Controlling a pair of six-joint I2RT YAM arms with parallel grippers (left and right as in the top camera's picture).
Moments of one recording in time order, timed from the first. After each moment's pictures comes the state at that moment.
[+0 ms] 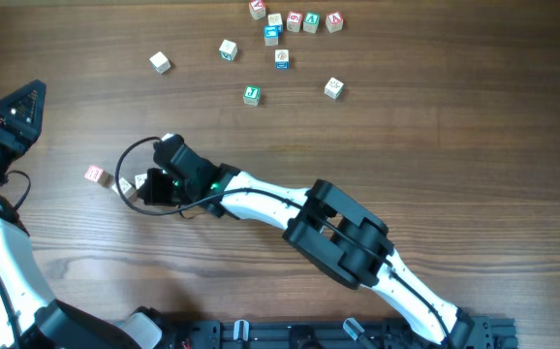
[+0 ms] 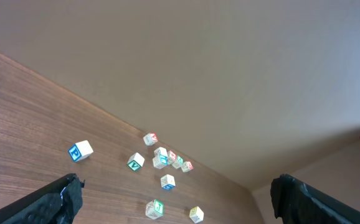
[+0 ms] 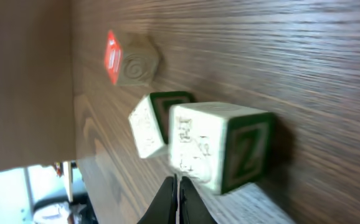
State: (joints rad) left arm 0.82 1.36 0.94 0.22 1.19 -0.65; right arm 1.02 2.44 1.72 0.08 -0.40 1.05
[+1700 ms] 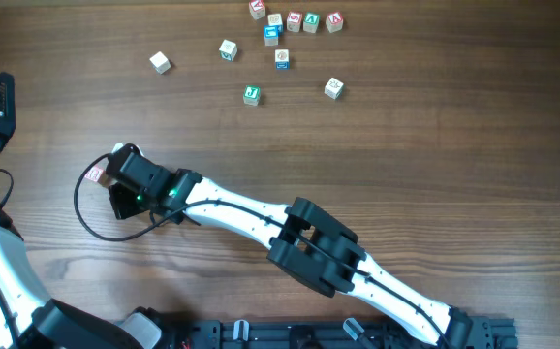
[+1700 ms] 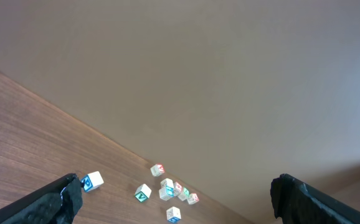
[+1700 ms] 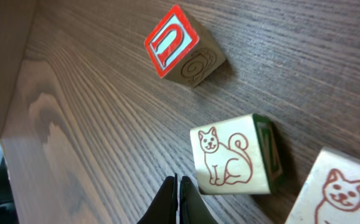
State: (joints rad) left arm 0.87 1.37 0.94 0.40 1.12 -0.81; right arm 1.11 2.60 2.14 -0.28 -0.22 0.74
